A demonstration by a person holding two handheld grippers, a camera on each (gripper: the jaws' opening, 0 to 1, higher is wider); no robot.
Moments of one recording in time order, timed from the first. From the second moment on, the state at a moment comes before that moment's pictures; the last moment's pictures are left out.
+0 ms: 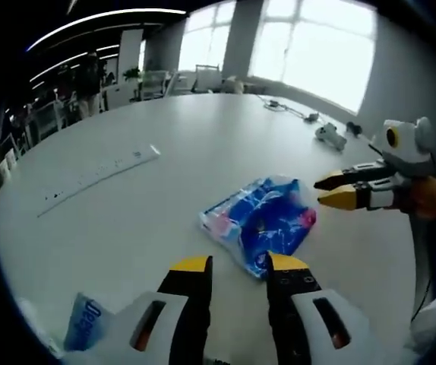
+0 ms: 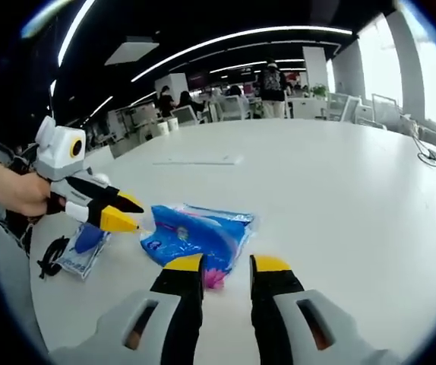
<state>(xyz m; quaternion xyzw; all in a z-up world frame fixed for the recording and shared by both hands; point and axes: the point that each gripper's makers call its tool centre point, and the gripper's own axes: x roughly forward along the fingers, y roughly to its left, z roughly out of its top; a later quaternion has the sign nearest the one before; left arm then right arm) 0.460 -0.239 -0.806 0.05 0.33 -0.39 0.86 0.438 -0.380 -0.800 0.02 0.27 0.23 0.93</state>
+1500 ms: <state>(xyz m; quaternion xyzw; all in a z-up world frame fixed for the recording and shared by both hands) 0.355 -0.079 -0.755 0.06 0.31 -0.36 0.88 0.336 -0.278 -0.716 0.03 0.23 0.27 0.94</state>
